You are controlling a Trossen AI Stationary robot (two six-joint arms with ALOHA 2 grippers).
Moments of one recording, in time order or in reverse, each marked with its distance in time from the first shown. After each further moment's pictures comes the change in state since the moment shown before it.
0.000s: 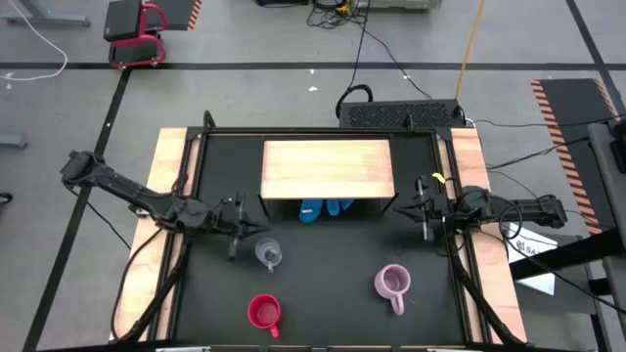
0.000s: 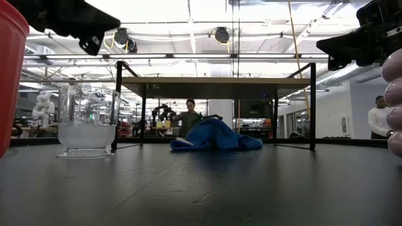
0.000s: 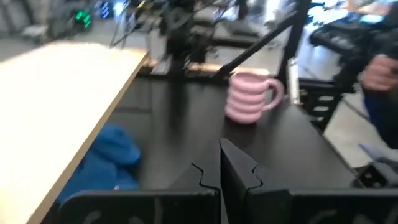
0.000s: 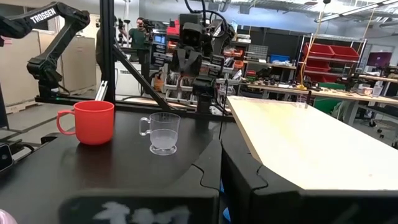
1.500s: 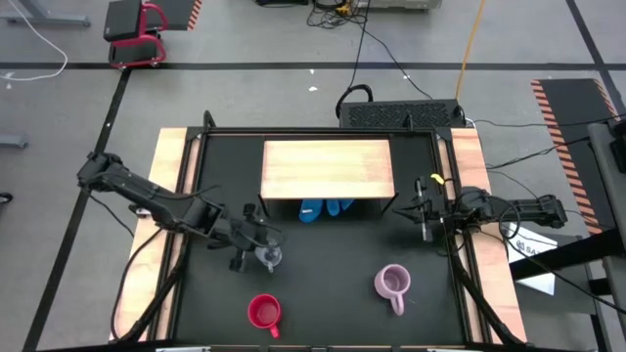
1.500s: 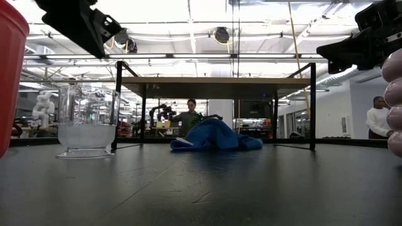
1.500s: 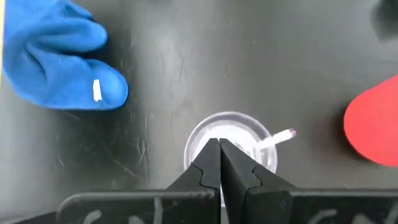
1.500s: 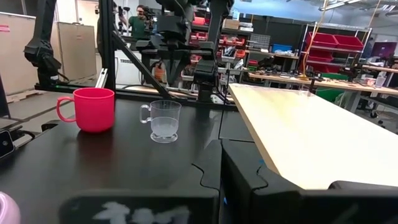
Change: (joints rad) left arm 0.002 0.398 0.574 -0.950 0.148 0.066; right arm 0.000 0.001 0.000 -0.049 0.000 -0.003
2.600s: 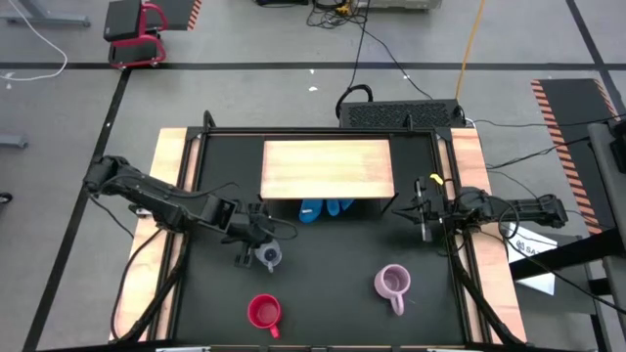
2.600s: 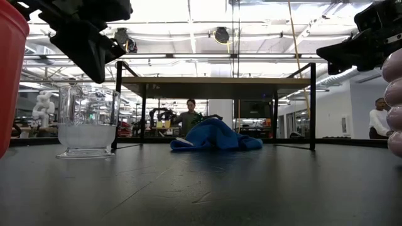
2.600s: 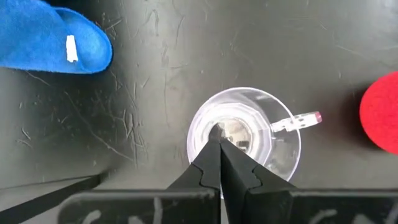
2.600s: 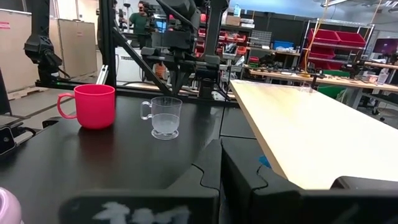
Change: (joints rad) left arm 0.094 0.090 0.002 -0.033 0.117 -0.021; right arm 0.000 0.011 0.000 -0.009 0.000 0.003
